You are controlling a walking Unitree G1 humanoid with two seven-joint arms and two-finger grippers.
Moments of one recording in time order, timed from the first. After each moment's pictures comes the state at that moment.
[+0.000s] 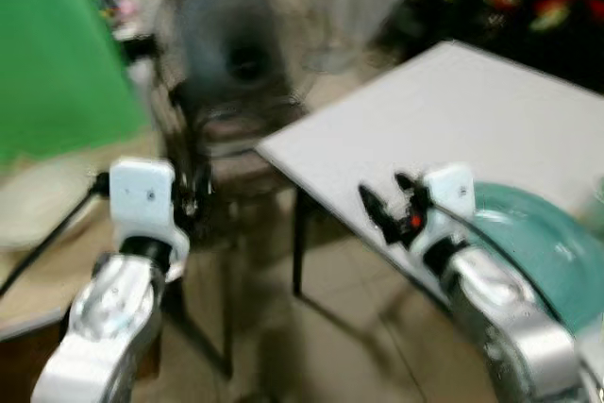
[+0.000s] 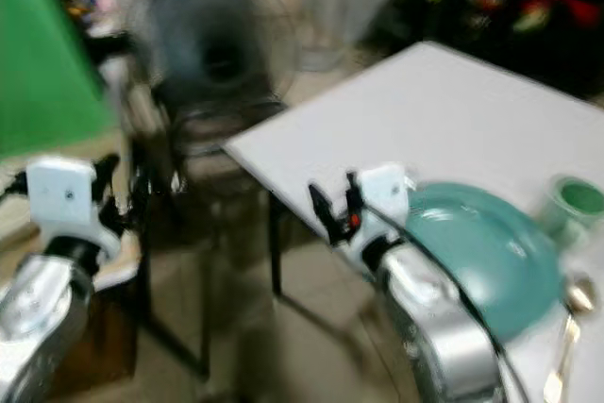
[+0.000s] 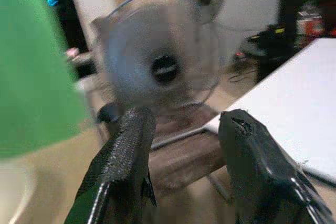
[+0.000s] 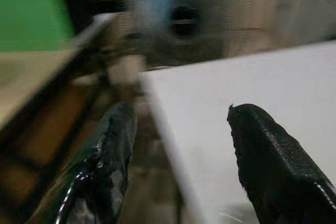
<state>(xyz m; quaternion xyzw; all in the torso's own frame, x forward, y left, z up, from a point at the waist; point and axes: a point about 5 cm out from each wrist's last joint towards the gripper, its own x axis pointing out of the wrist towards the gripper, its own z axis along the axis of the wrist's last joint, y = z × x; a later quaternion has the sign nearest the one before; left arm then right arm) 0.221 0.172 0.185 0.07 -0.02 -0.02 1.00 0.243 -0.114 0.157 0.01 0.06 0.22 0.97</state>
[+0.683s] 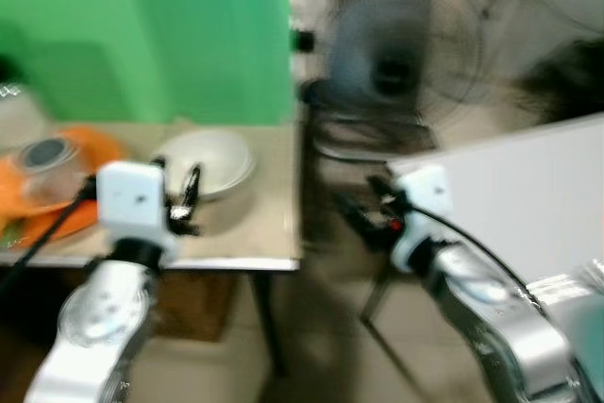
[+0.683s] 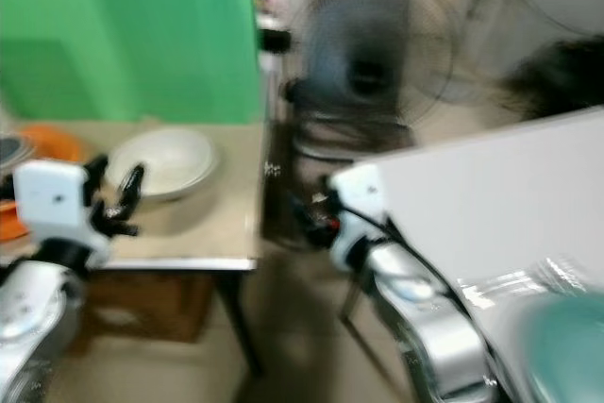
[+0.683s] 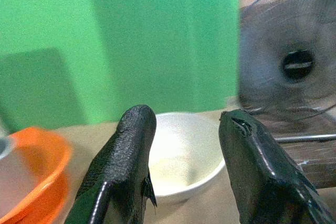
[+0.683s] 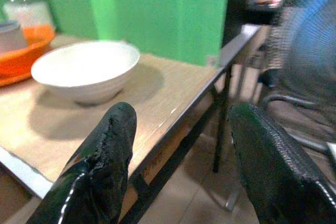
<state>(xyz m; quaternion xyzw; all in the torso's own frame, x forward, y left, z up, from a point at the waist) 0.219 0.168 0.184 0.07 -0.03 -0.04 1.00 0.245 -0.117 0.152 0.00 0.08 0.25 0.97</state>
